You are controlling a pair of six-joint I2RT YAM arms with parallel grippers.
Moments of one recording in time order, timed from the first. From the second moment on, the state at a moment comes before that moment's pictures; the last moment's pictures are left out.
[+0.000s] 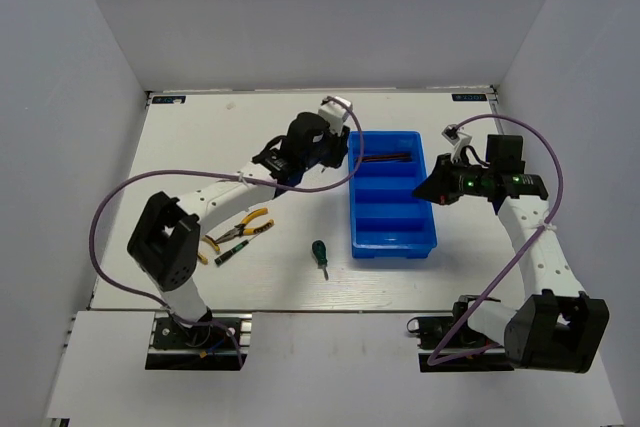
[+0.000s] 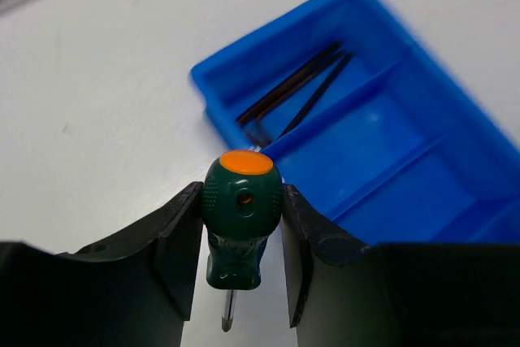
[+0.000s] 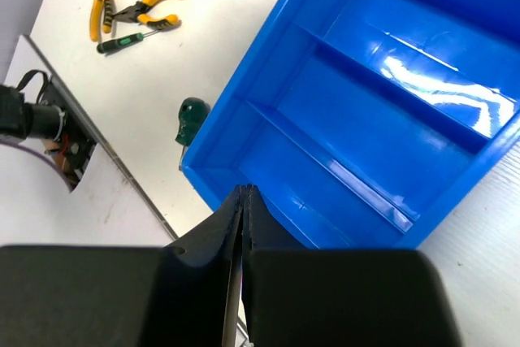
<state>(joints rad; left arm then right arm) -0.73 1.70 1.28 0.01 -0.10 -0.09 -0.02 1.14 0.96 -0.68 -0.88 -0.11</state>
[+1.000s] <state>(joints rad) -0.73 2.17 1.68 0.00 0.38 -0.03 -0.07 1.04 0.90 -0.67 -1.01 -0.21</state>
